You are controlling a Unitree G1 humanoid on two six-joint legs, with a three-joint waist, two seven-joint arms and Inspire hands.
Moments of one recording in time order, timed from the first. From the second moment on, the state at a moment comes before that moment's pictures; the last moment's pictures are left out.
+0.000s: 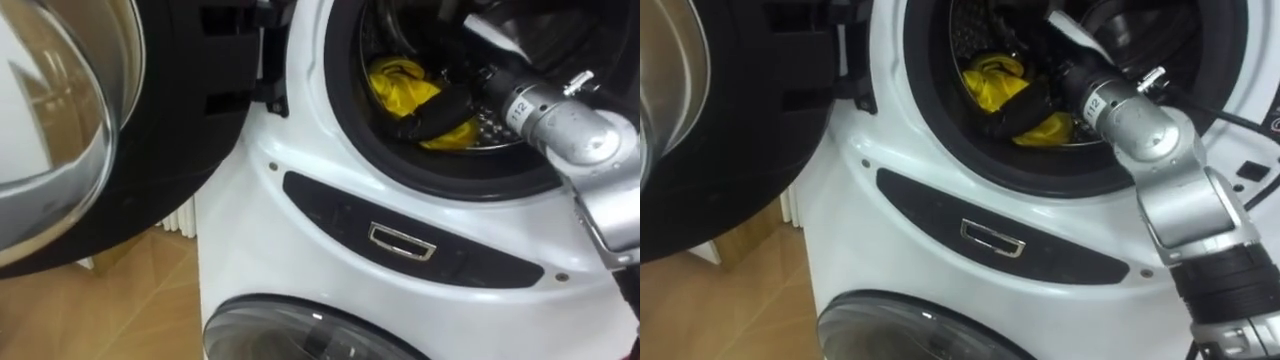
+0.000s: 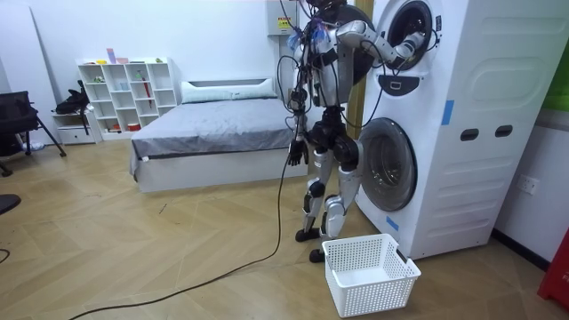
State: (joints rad) left arm 0.25 0.23 0.25 0.97 0.32 0.27 0.10; right arm -0.76 -0.57 0.17 0.22 -0.13 0.25 0.34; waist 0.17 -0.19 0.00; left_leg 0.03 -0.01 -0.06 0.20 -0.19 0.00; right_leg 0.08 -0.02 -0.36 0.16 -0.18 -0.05
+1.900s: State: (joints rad) left arm 0.21 0.27 0.22 0.92 0.38 0.30 0.08; right arm -0.65 -0.67 0.13 0.09 -0.60 0.35 0.70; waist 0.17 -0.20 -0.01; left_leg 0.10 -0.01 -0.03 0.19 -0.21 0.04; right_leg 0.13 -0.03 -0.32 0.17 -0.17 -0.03
